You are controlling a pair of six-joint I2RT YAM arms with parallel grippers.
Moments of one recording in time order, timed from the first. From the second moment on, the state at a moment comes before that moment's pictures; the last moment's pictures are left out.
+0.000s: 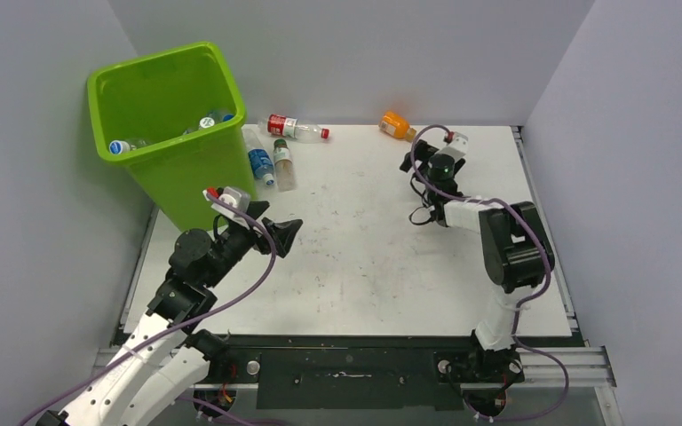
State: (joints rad) left arm -0.54 0.66 0.68 -0.01 0.12 -0.21; right arm 0.29 1.80 0.96 0.54 0.31 0.51
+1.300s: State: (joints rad) left arm -0.40 0.75 0.58 0.19 0.16 -0.47; right arm 0.10 2.70 1.96 0.70 -0.20 0.59
